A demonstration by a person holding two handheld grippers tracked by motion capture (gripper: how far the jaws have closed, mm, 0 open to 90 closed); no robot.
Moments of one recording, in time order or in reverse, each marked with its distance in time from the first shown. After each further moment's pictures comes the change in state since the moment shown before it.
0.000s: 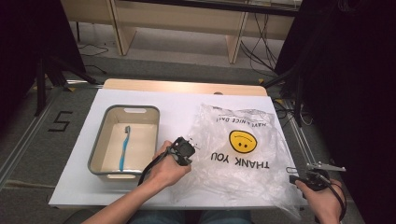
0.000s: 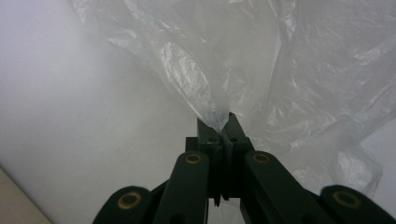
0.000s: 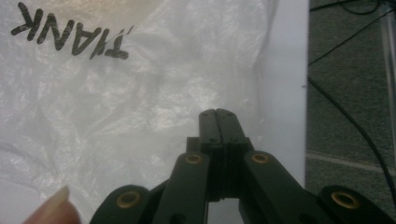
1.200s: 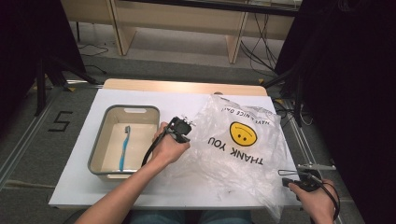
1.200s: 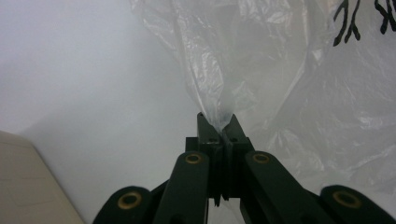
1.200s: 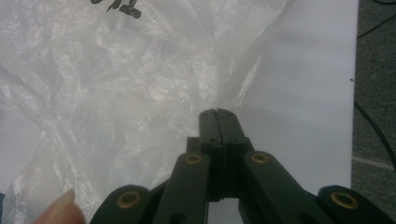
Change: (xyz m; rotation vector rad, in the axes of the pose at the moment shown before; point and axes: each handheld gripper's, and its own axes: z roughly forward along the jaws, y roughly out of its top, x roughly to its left) left arm 0.047 0.032 0.004 -0.075 0.059 -0.108; right arm 0.022 0.001 0.005 0.075 0.050 -0.041
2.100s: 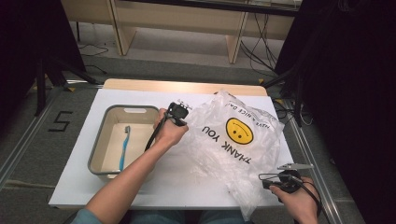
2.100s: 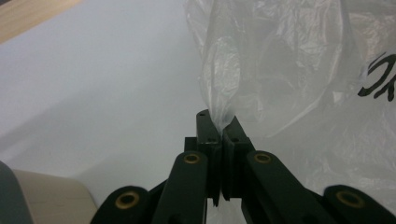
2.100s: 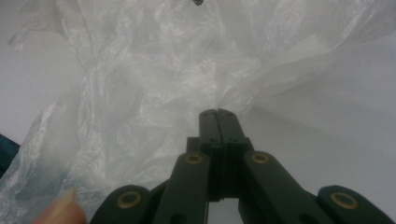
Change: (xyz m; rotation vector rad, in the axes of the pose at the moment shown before) left arm 0.041 0.029 0.024 -0.060 0.095 -0.070; right arm 0.053 0.008 0.011 0.027 0.129 -0.101
